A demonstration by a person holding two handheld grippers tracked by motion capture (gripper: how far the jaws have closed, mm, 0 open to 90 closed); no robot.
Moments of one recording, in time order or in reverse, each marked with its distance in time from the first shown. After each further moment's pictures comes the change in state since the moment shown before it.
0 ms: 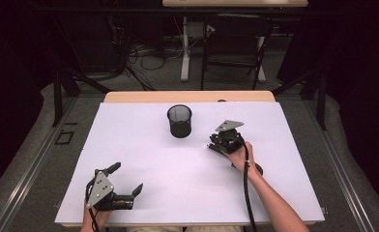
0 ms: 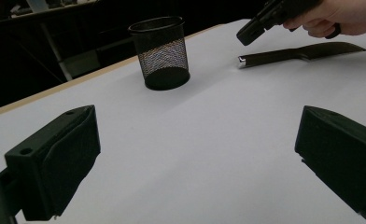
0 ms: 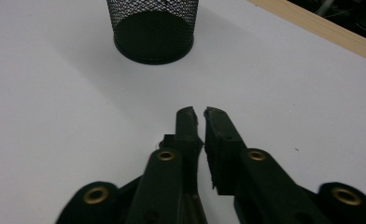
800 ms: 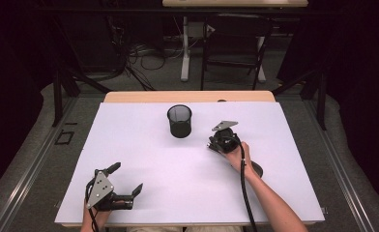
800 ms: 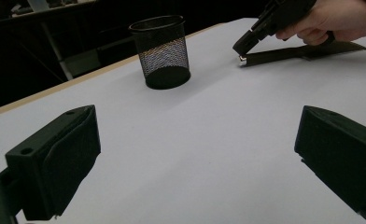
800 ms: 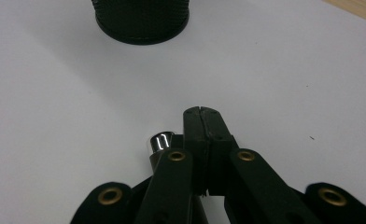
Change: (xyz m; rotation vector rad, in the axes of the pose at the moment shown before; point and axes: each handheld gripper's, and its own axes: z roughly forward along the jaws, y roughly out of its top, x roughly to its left) left arm 0.000 0.000 0.000 0.001 0.003 -0.001; right arm 0.000 -0.003 0.019 0.077 -0.012 0.034
